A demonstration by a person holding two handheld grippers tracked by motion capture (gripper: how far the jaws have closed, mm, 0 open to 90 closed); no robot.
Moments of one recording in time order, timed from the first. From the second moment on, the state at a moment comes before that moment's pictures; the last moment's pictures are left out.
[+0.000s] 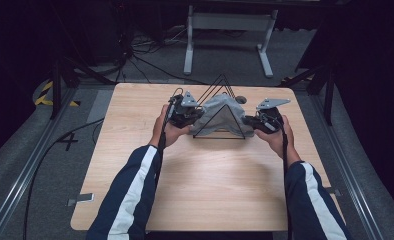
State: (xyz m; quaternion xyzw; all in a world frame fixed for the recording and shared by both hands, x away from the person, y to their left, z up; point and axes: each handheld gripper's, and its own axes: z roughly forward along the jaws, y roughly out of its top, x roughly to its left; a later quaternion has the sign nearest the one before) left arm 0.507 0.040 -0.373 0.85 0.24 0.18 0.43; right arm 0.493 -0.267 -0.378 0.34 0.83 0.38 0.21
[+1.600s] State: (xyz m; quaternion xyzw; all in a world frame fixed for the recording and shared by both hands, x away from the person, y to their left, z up) left arm 0.422 0.126 -0.384 0.89 0.20 0.21 0.35; right arm 0.421 -0.313 -0.357 0.31 0.84 0.38 0.25
